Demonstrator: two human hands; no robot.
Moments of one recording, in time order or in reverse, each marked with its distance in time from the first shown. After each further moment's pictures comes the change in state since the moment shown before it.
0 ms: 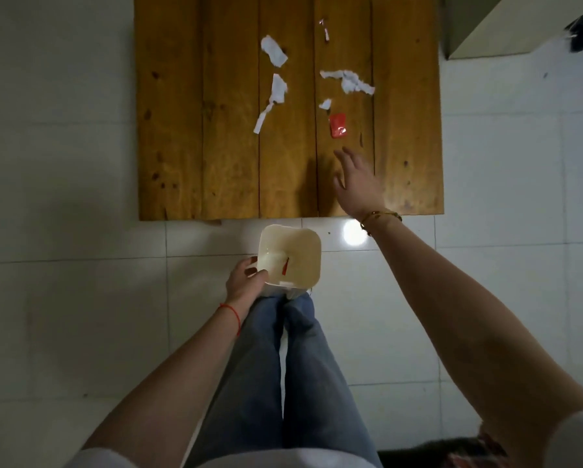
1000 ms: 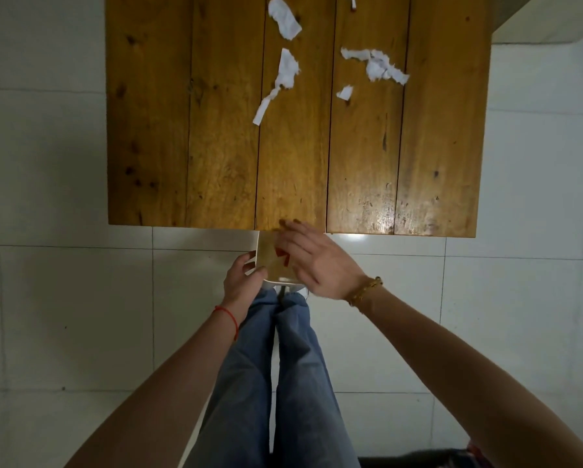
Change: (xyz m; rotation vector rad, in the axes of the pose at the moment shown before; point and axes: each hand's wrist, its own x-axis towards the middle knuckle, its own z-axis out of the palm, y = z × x) left_hand 0.081 0.002 0.028 -0.157 0.011 -0.033; right_hand -0.037 0.006 0.097 -0.018 -0.321 -0.725
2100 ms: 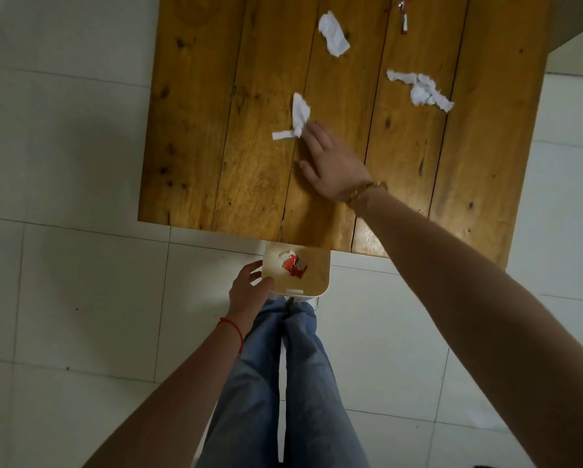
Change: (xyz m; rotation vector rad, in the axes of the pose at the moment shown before) left_hand 0.006 0.002 -0.023 -0.059 0.041 -0.032; right_hand 0.156 0.069 -0.080 -0.160 -0.054 0.334
